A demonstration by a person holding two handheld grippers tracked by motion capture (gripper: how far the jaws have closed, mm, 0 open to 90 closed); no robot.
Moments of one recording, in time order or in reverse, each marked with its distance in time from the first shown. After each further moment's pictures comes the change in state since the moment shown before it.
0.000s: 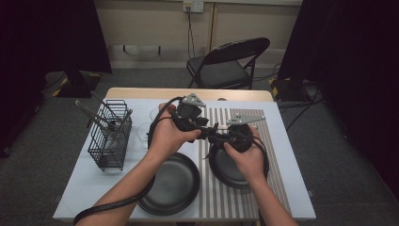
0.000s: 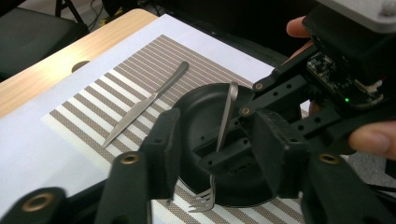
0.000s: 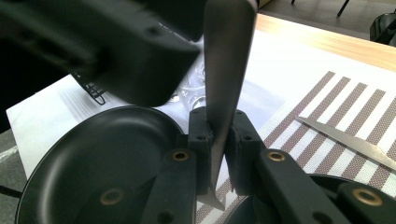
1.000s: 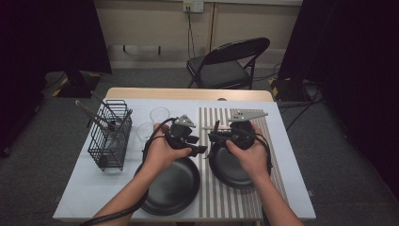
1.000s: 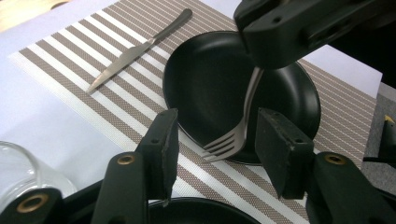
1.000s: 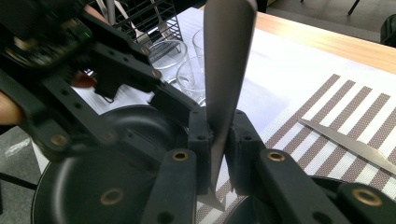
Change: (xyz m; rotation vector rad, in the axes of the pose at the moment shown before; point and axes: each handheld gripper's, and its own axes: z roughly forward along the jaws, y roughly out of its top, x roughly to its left) left arm 0.015 -0.067 0.033 0.073 -0.023 -0.056; right arm -0.002 0.009 -0.008 0.015 0.036 -0.007
